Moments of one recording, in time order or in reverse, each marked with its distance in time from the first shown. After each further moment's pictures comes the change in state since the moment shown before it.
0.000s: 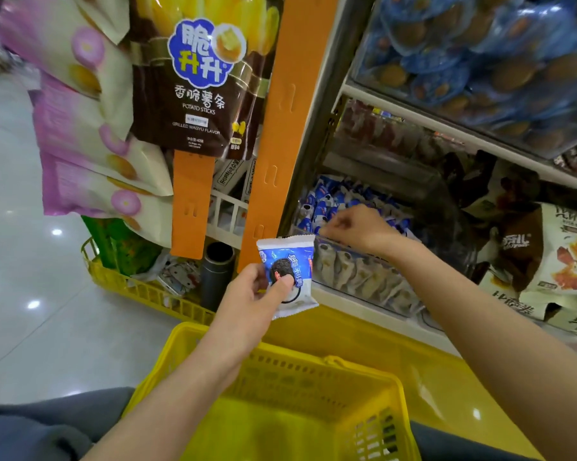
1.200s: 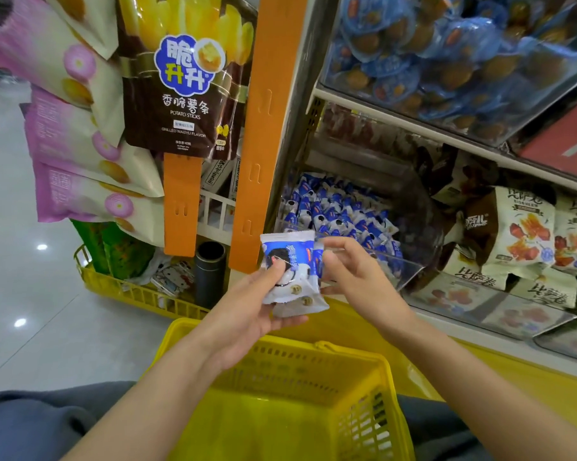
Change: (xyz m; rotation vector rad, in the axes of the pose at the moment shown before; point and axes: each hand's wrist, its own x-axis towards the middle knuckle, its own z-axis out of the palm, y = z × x) left_hand -0.013 0.005 0.001 -0.404 -0.388 -0.213; right_hand -0.130 -0.017 0.029 0.737 0.093 -0.013
